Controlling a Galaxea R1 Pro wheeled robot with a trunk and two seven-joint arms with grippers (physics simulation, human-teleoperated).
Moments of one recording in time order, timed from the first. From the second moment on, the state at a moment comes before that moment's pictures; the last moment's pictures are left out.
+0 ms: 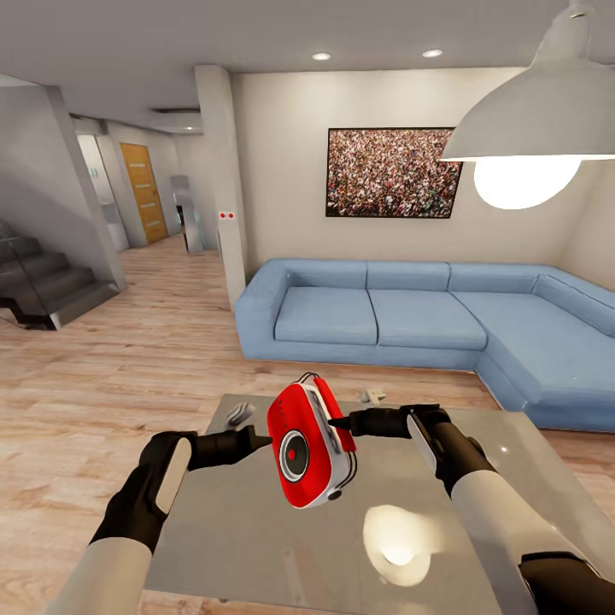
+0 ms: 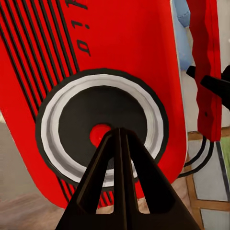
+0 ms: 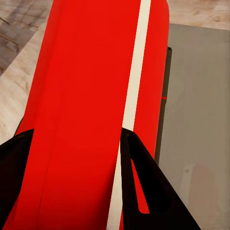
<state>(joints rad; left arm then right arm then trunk) -0.59 -0.05 0.13 -1.02 0.27 0.98 -0.60 -0.84 -0.01 0.06 -0.65 -0.01 0.57 0.78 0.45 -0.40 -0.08</state>
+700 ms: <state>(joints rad) -0.59 -0.05 0.14 -1.00 0.27 0.97 -0.49 -0.84 -0.01 0.06 -0.65 -0.01 0.57 0.78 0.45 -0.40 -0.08</state>
